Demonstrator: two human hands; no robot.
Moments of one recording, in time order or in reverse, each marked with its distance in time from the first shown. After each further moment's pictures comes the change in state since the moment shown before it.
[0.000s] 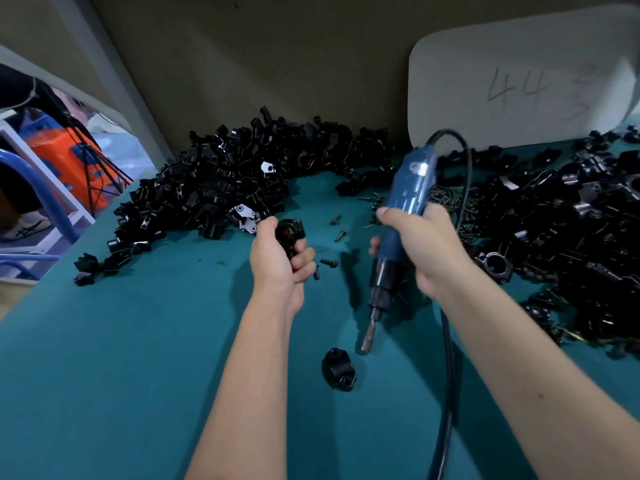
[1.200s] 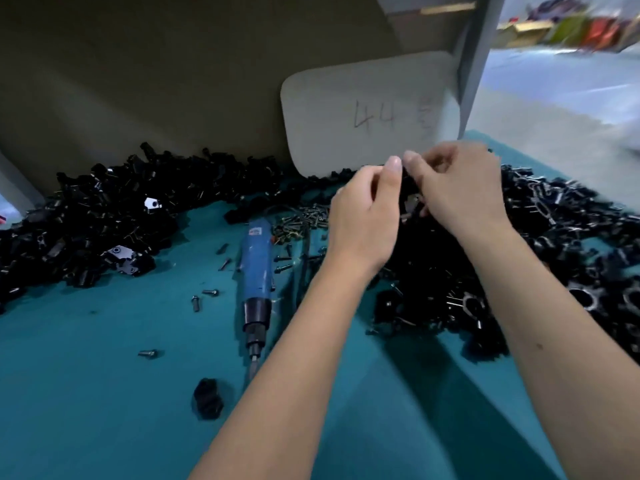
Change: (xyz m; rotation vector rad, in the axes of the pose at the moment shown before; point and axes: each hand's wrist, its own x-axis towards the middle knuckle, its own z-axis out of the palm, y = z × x) left_hand -0.084 -0.080 0.216 0.792 -0.504 0.595; right_hand 0.000 -0.093 -0.185 -0.741 0.508 -0.563
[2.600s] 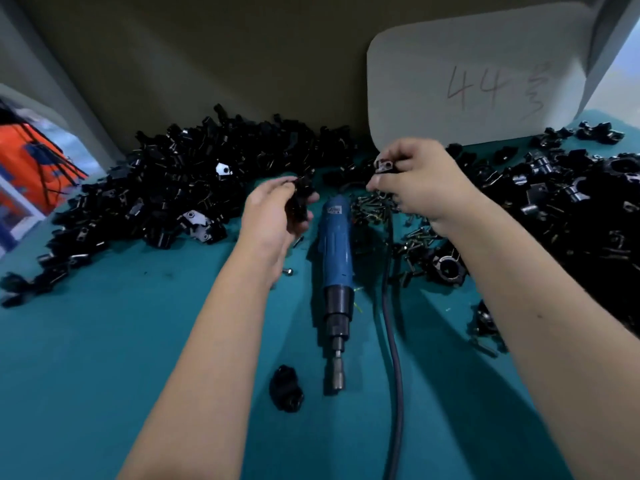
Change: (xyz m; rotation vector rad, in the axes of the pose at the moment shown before) left_hand 0.017 -0.110 -0.172 -0.502 0.278 -0.480; right_hand -0.003 -0.050 0.140 0.401 -0.561 0.192
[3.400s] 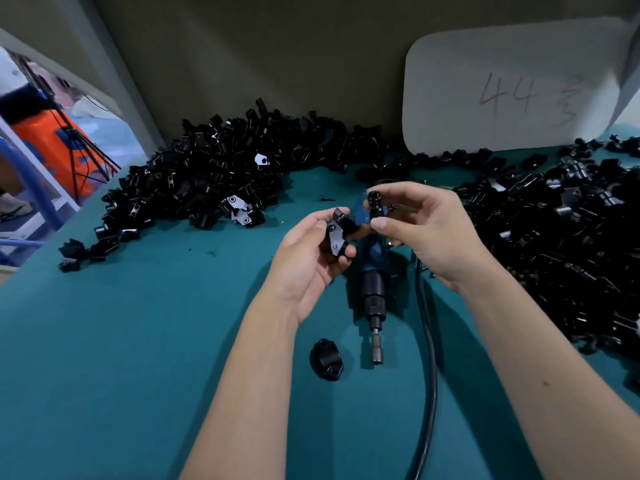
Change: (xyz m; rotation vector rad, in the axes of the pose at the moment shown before) left_hand -0.066 -0.021 -0.041 -0.204 -0.243 -0.123; right_hand -0.066 0.024 0.042 0.201 -0.160 -0.275
